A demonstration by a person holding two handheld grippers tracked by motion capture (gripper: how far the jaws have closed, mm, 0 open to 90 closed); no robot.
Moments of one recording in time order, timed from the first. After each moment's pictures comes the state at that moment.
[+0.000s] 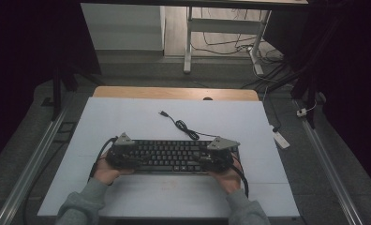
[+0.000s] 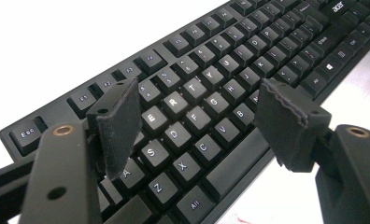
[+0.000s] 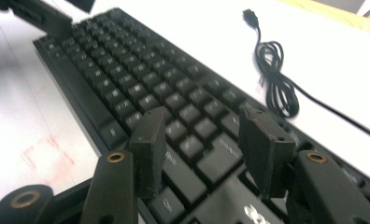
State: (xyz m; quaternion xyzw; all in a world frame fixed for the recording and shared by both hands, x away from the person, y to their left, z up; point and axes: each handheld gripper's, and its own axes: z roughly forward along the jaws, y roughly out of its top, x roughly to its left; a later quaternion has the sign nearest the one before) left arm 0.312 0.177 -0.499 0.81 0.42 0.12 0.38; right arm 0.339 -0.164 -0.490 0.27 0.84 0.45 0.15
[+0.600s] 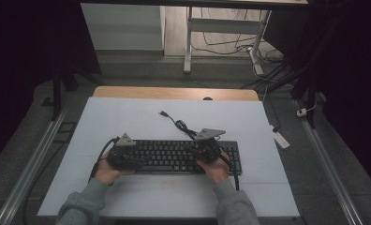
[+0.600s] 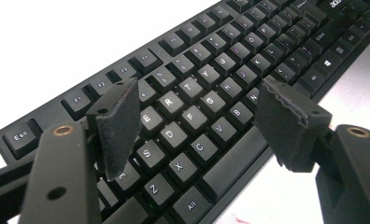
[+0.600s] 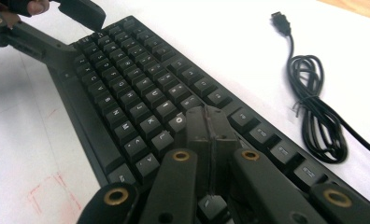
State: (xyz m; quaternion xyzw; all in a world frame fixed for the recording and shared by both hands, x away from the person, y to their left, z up) left arm 0.311 0.174 -0.500 0.82 0.41 0.12 0.38; right arm 0.366 -0.128 -0.489 0.26 0.85 0.44 0.10
